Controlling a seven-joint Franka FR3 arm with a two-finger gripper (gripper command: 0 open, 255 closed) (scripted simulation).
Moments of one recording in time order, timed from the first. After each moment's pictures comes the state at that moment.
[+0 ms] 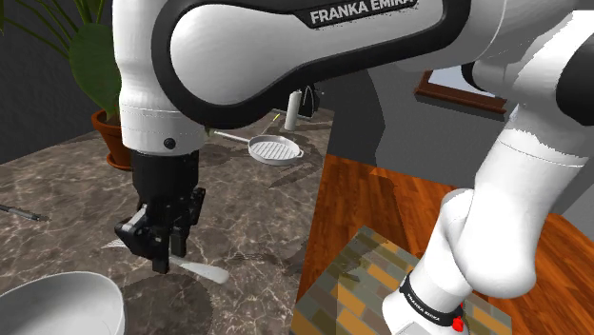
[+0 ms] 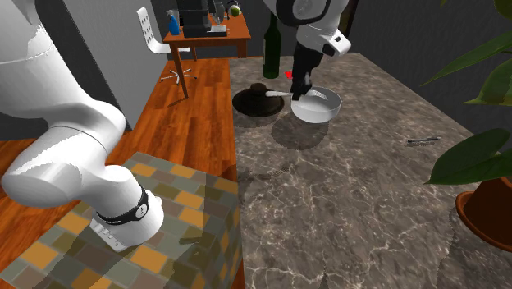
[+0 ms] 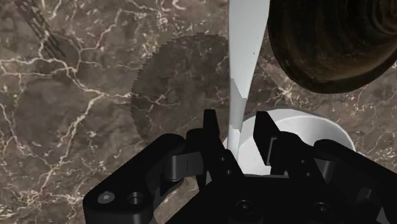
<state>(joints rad) 0.35 0.07 0.44 -1.92 0.21 1.95 0.29</state>
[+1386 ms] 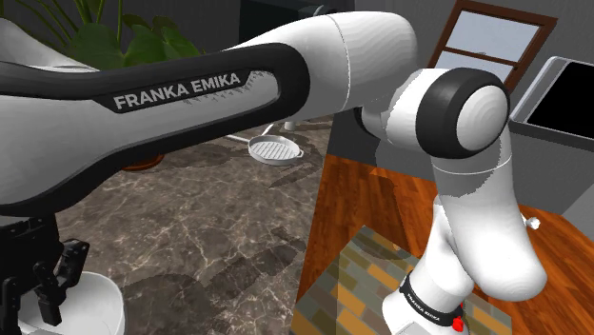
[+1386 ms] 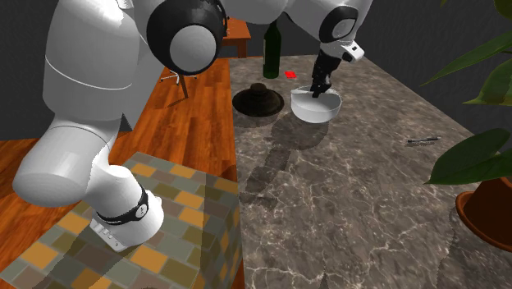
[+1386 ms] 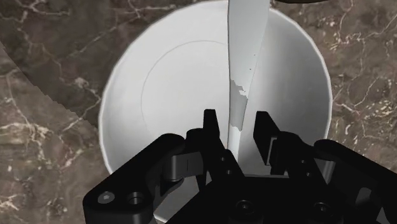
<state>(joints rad) 0.56 0.61 0.44 -1.34 -0.02 1.92 0.51</state>
